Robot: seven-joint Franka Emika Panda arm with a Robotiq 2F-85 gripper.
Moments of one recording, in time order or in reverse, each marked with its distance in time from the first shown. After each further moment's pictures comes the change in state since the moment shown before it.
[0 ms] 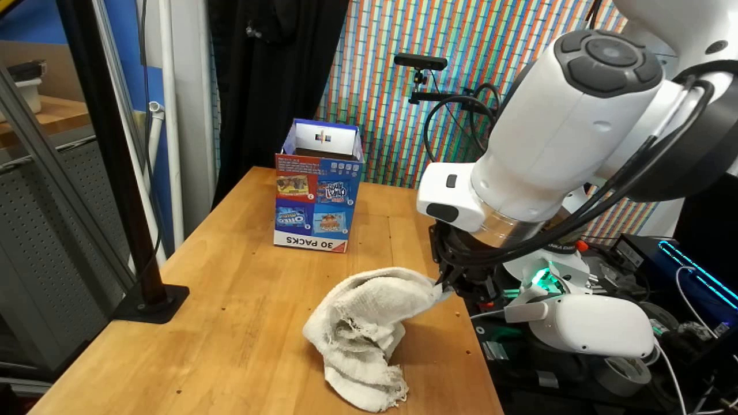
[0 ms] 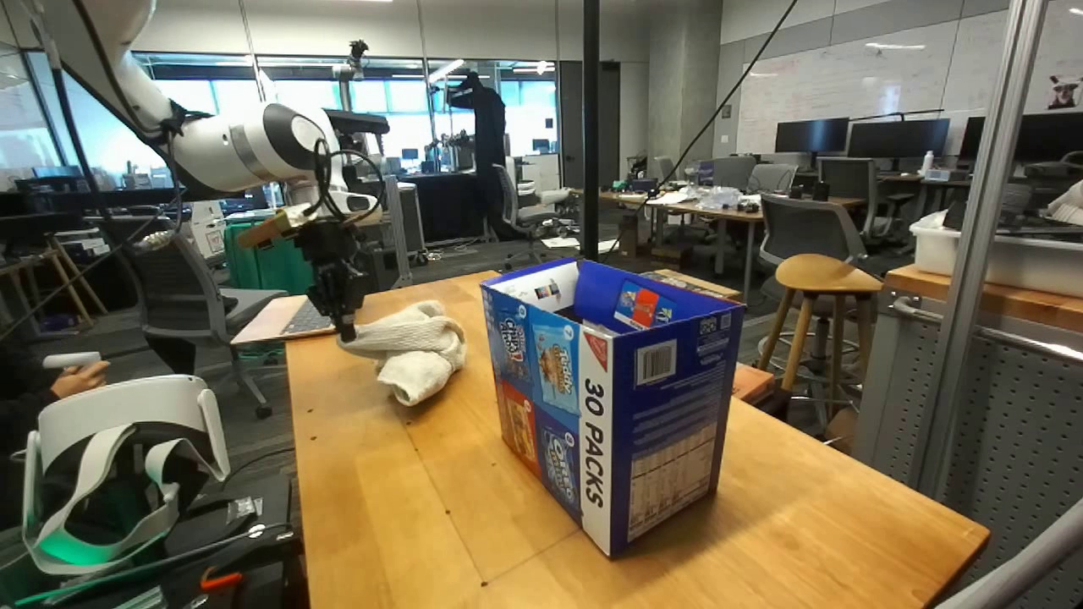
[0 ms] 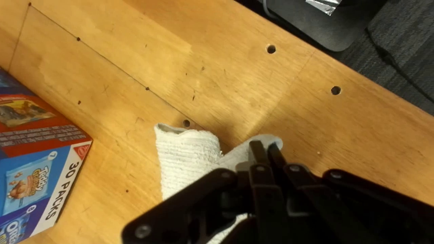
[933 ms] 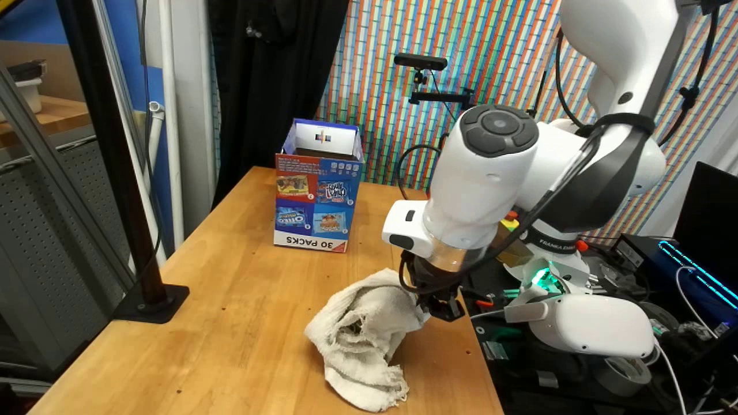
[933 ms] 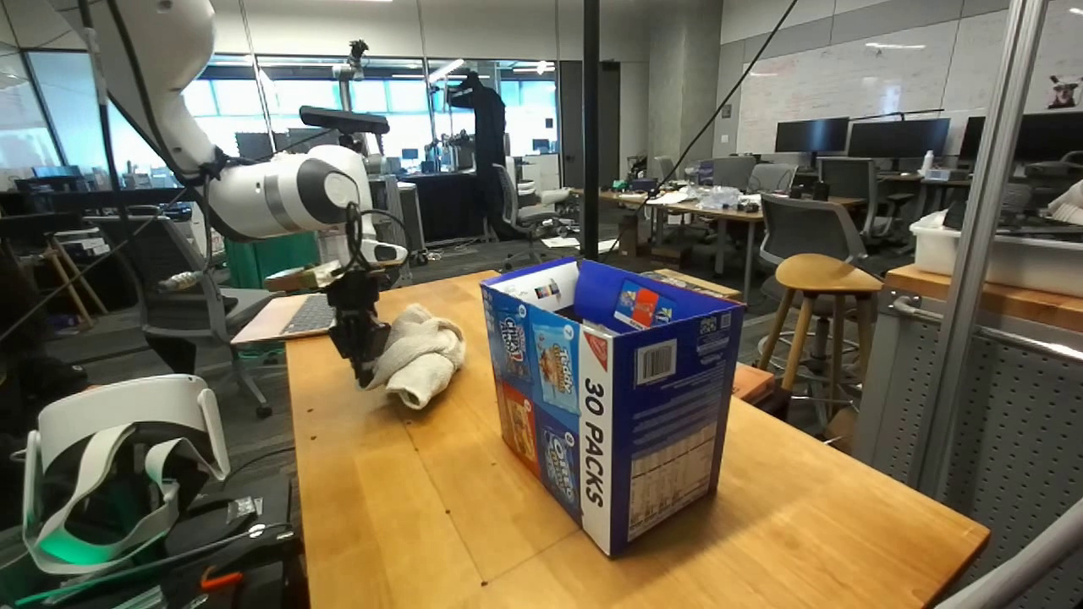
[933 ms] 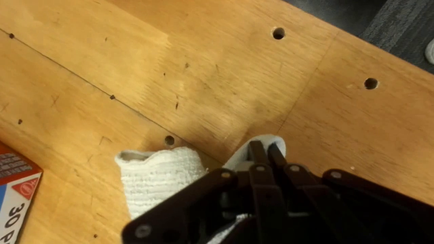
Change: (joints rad) arm -0.057 0.114 -0.045 -0.076 0.009 0.211 -0.012
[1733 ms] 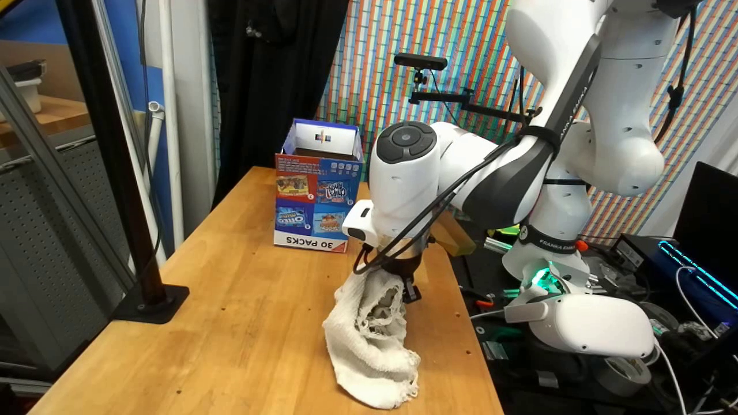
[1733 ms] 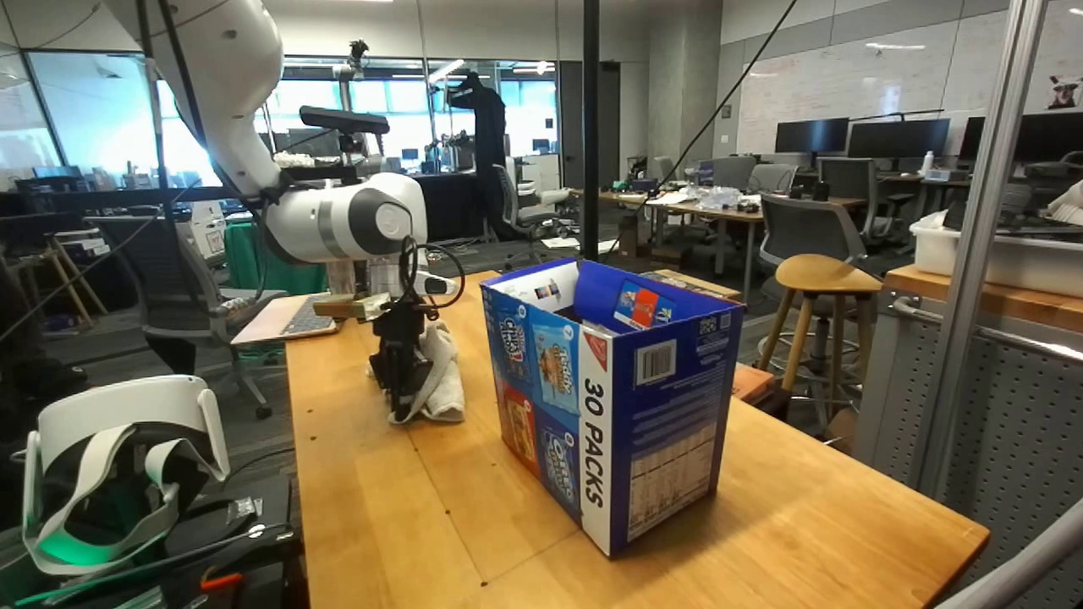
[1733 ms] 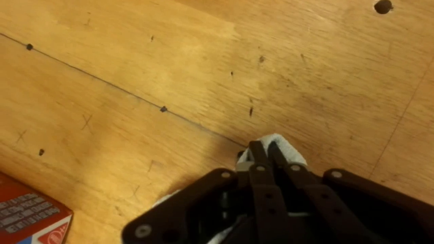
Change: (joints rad) arm -0.065 0.109 -0.106 0.035 0.000 0.021 -0.075
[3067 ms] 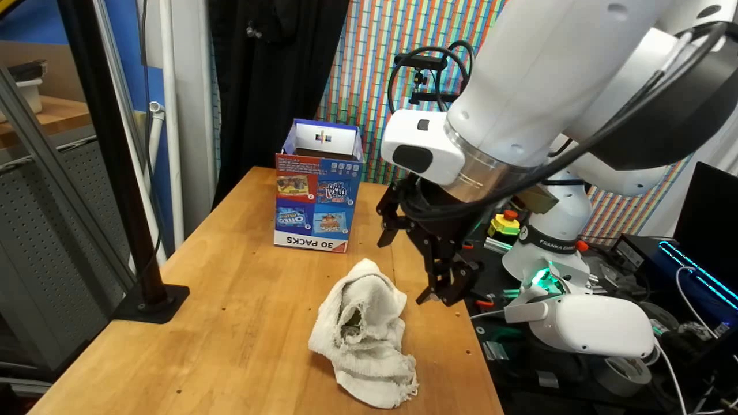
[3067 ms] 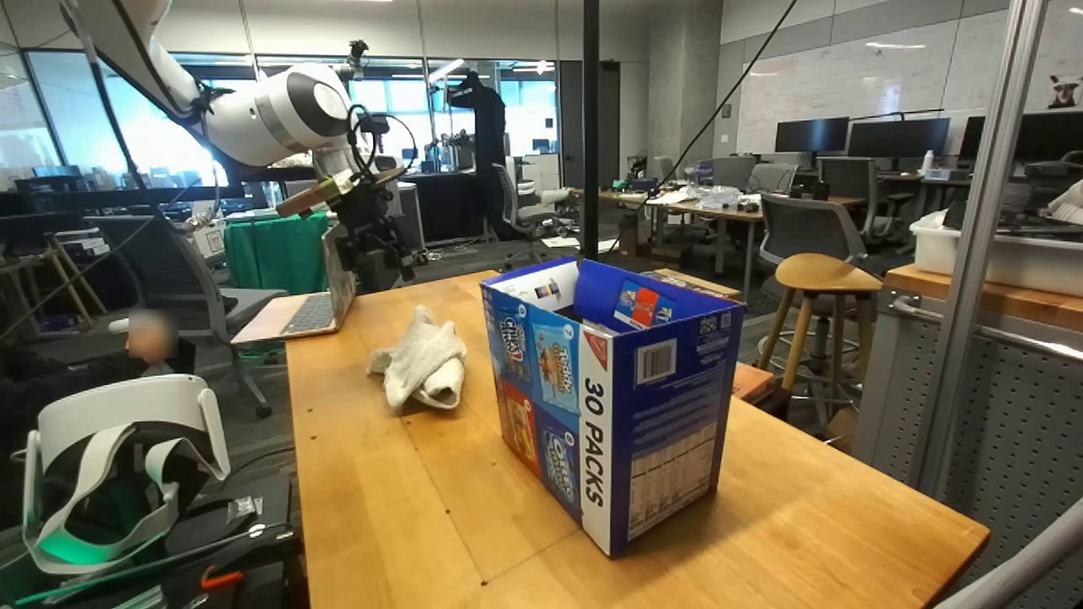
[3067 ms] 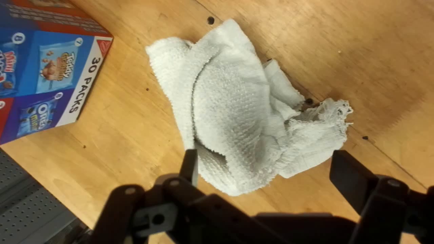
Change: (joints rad) arm 0.089 -0.182 0.148 0.189 -0.106 -0.149 0.000
